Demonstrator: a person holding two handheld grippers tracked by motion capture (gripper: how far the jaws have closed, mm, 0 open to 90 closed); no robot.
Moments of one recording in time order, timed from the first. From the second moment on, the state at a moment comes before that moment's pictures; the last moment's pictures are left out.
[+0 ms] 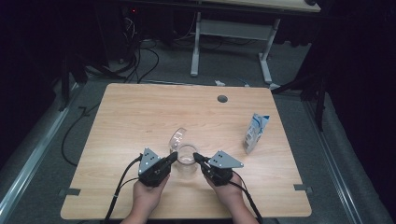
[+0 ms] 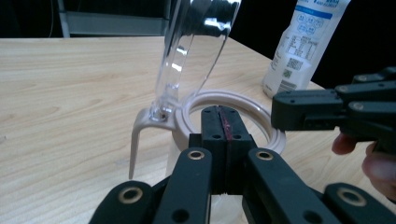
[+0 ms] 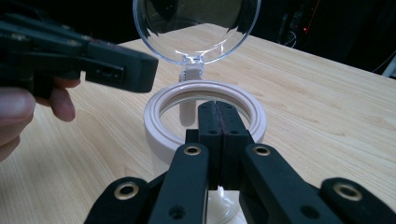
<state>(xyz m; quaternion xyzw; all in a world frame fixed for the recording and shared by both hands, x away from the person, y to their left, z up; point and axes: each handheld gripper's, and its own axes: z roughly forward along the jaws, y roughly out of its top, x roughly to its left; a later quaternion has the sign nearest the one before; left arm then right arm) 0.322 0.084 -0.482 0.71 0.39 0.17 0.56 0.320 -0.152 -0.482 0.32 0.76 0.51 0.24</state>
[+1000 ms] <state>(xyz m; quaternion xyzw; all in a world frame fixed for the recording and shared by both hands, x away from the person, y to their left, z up) 0.323 0.092 -0.481 0.71 0.39 0.18 0.56 0.318 -0.153 -0.479 0.31 0.76 0.52 0.24</state>
